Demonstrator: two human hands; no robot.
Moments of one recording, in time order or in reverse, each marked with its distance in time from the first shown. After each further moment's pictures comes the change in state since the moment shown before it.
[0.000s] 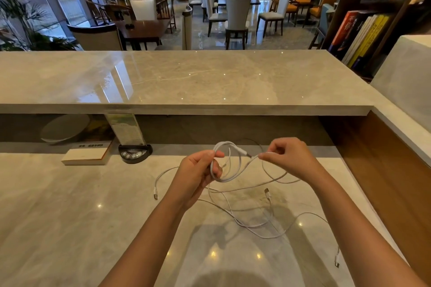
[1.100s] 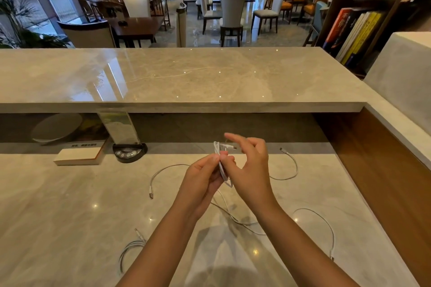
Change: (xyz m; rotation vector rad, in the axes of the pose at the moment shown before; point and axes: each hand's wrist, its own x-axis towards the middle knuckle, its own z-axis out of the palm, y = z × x) left_hand -0.007 -0.018 0.020 -0.226 0.023 -0.070; right_hand -0.042 -0.062 0.073 0.340 0.305 -0.106
